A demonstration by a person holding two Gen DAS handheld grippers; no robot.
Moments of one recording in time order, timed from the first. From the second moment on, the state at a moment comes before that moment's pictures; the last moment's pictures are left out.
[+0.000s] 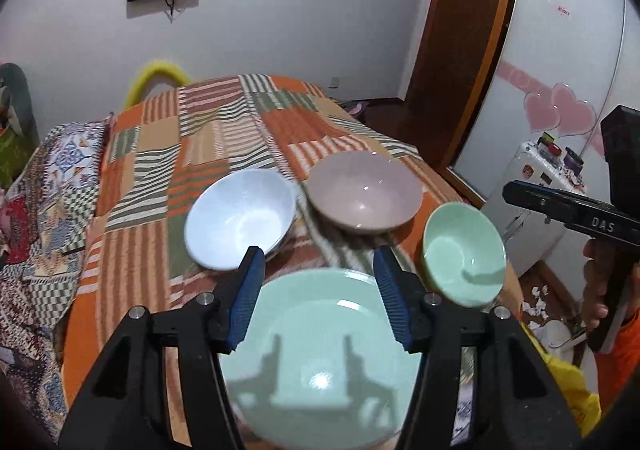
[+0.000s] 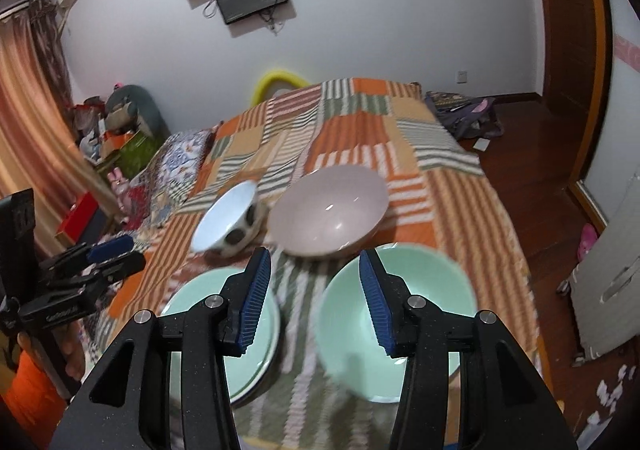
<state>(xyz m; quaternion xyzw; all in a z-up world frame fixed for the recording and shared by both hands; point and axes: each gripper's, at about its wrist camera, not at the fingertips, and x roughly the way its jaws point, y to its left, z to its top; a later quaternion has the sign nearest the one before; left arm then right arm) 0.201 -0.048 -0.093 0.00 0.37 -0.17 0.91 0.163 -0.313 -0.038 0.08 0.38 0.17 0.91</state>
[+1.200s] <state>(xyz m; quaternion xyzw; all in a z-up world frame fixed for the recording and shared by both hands) 0.345 -0.096 -0.191 -0.07 0.49 -0.16 0.85 0.298 -0.317 -0.111 0.01 0.50 0.19 0.85</state>
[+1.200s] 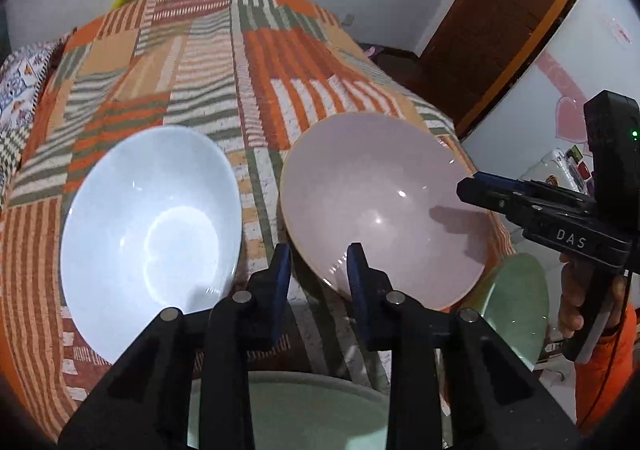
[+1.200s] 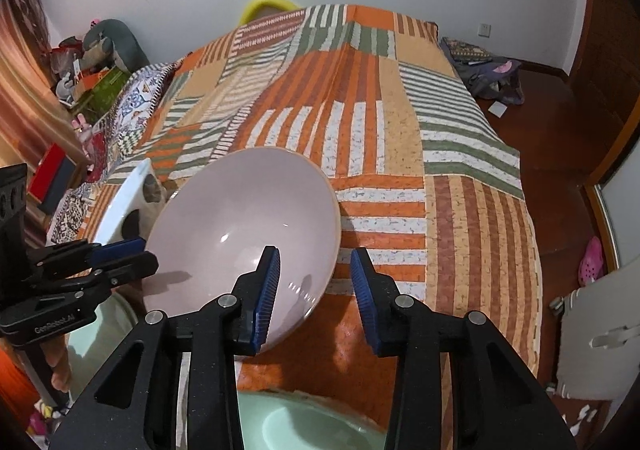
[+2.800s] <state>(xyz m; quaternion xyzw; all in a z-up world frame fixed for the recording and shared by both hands) 0.212 -0.037 -0.055 -0.03 0.35 -0.13 0.93 0.213 -0.262 -0.020 0.01 0.40 0.26 0.88</state>
